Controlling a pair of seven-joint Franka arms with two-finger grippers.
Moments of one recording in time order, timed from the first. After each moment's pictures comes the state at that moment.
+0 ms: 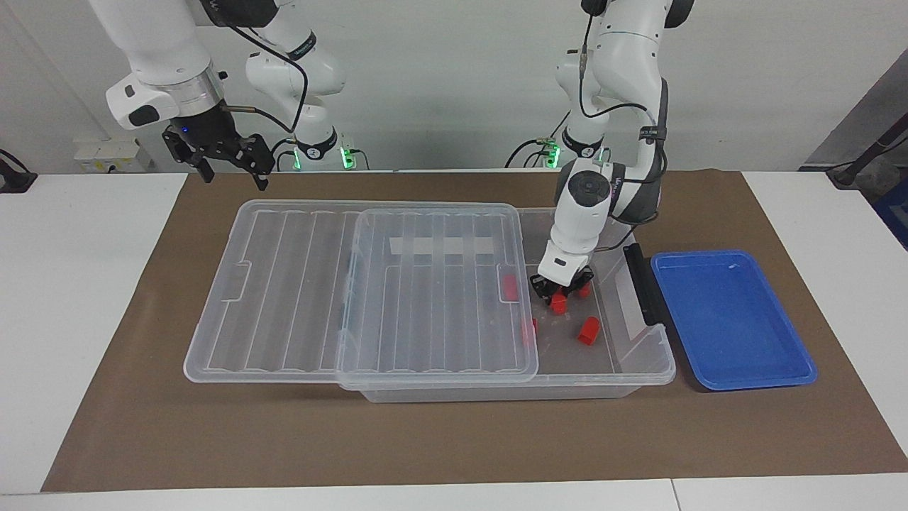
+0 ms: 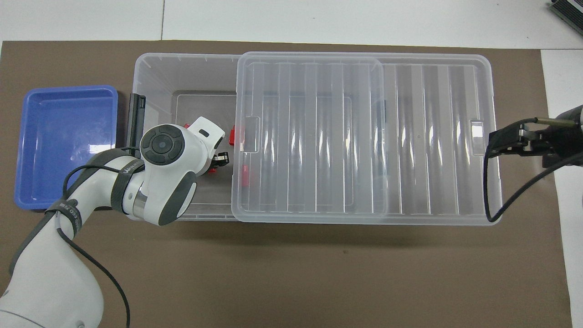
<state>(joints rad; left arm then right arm) -0.37 0.28 -0.04 -2.04 0.08 2.35 -0.57 -0.06 -0.02 0.12 -1.54 -0.02 1.49 0.26</state>
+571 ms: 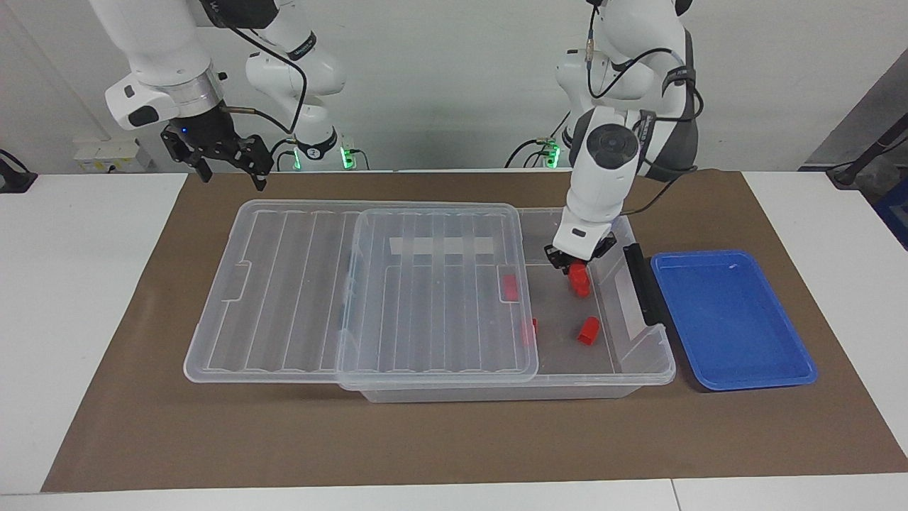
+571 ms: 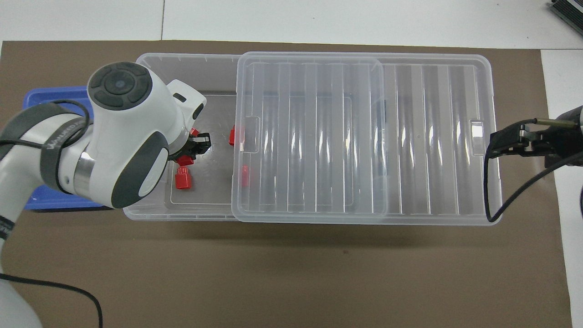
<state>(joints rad) -0.37 0.17 -0.03 -1.70 0.07 1.78 -0.57 -0.06 -0.02 0.12 -1.54 -0.04 1.49 0.26</state>
